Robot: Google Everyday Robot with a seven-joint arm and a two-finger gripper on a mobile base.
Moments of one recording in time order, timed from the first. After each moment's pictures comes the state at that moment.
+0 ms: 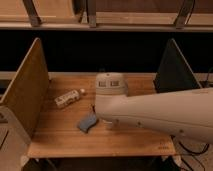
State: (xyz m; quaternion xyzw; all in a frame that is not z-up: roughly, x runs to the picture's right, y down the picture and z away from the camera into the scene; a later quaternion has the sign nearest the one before) arm 0.050 -0.015 0.615 0.10 0.02 0.61 0.79
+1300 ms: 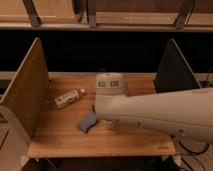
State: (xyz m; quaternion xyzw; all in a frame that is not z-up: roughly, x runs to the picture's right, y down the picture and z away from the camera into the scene) arm 0.050 -0.014 0.616 0.10 0.02 0.61 0.79
